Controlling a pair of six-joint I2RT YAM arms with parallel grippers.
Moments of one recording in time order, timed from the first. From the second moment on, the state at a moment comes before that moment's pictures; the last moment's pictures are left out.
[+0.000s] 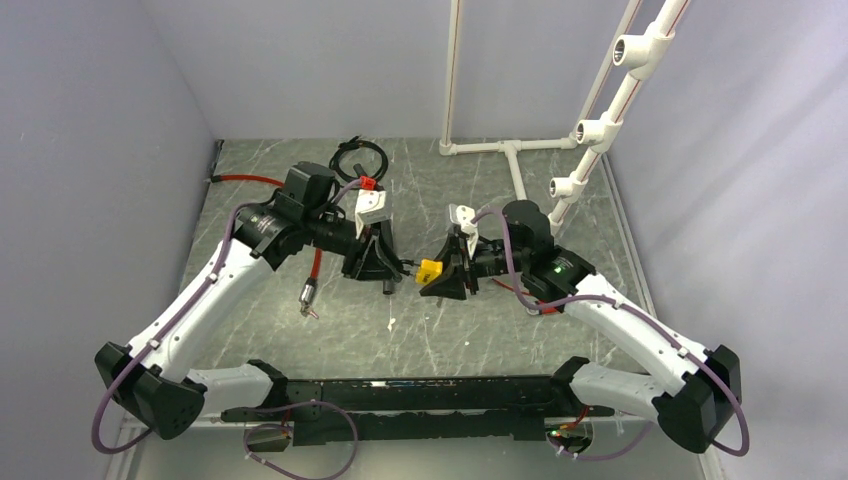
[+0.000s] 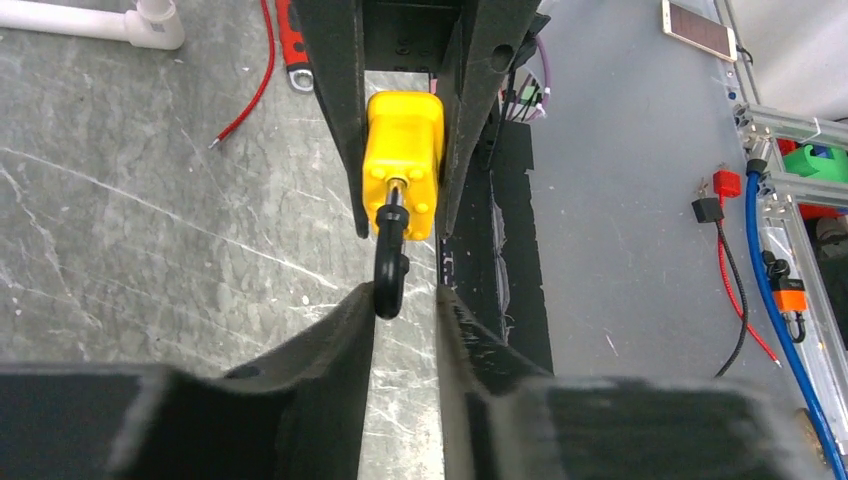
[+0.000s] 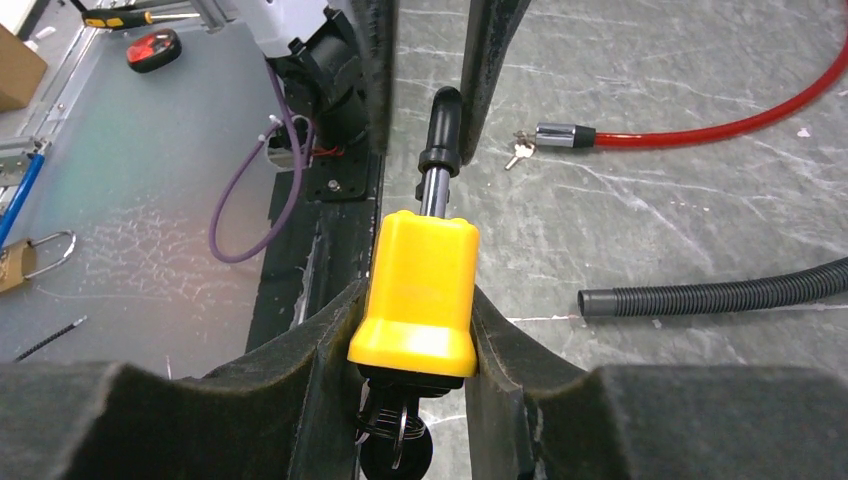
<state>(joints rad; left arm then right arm) -0.55 1.21 1.30 -0.79 1.03 0.35 0.69 1.07 0.90 -0.13 -0.92 -0.08</state>
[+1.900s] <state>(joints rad) -0.68 1.24 1.25 -0.69 0.99 0.26 0.69 1.11 0.88 -0.32 -0.98 -0.19</state>
